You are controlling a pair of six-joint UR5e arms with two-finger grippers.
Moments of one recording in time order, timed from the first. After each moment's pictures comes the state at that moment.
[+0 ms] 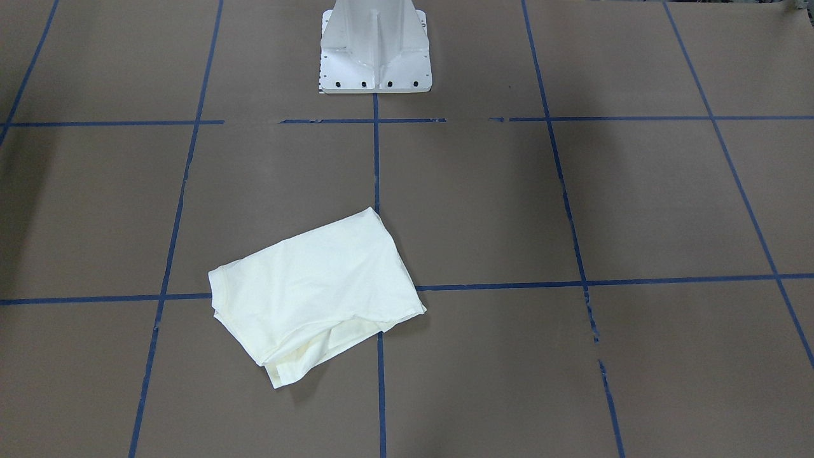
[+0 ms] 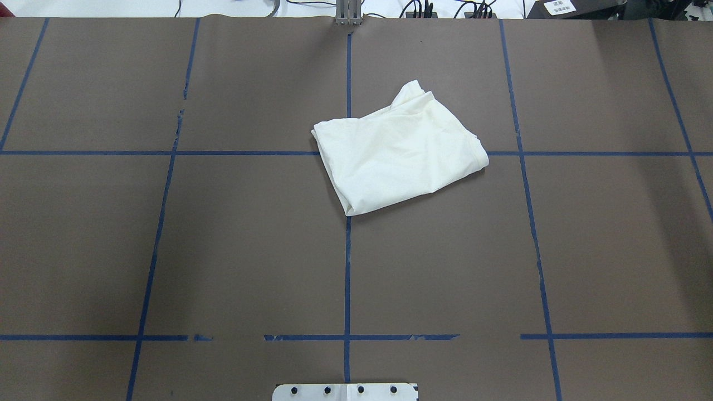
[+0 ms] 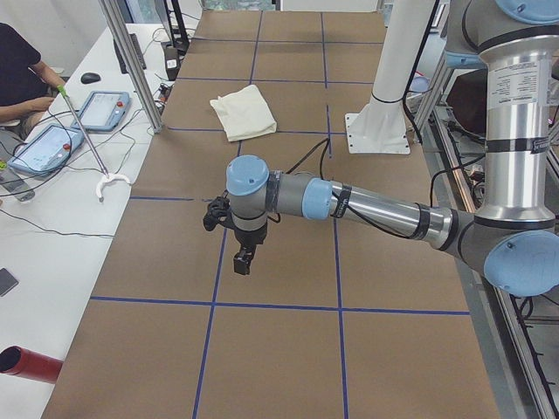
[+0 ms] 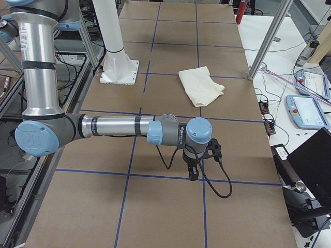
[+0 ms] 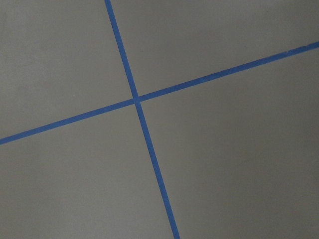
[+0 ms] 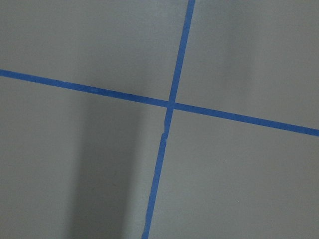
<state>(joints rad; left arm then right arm) -1.51 -1.49 -1.89 -1.46 -2.32 0.17 1.60 -1.56 1.62 -1.66 2.36 -0.22</state>
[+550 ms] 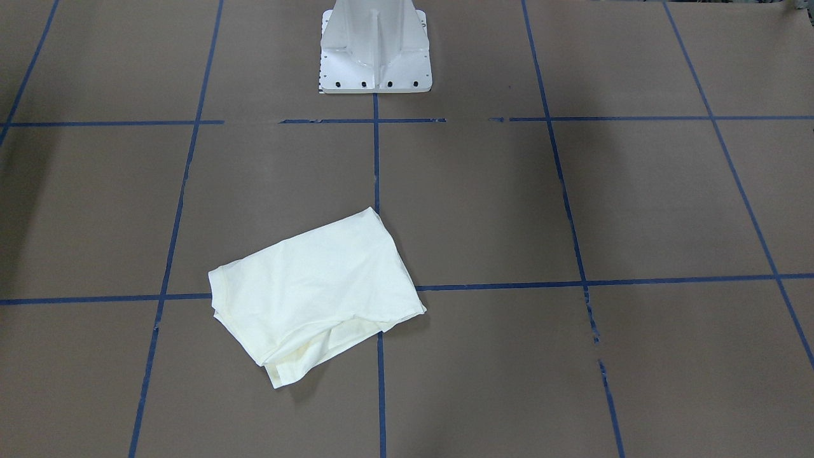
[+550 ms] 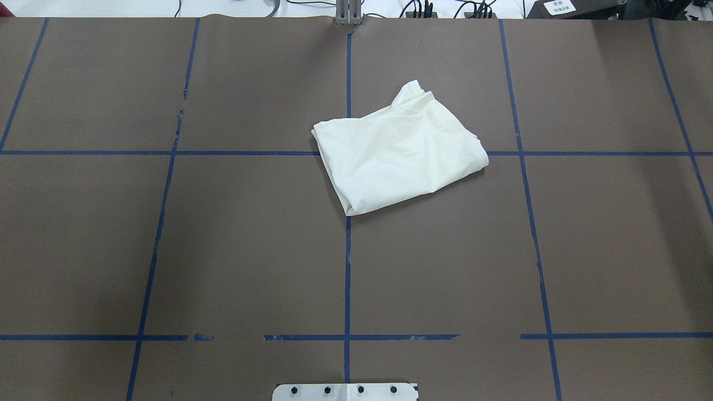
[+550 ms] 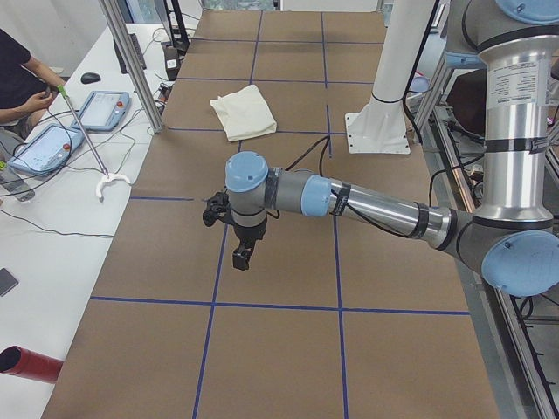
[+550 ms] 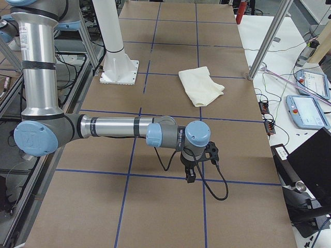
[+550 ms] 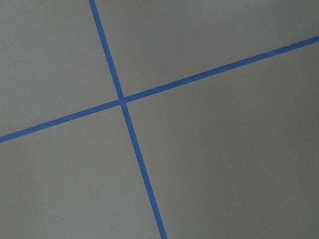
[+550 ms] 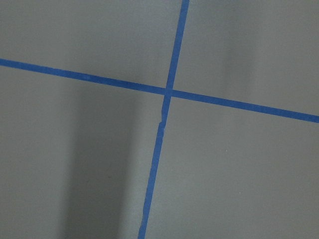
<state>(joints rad) -1.51 -1.50 -1.90 -1.46 -2.33 0.17 1.57 -1.57 1.60 -1.65 2.34 -0.21</state>
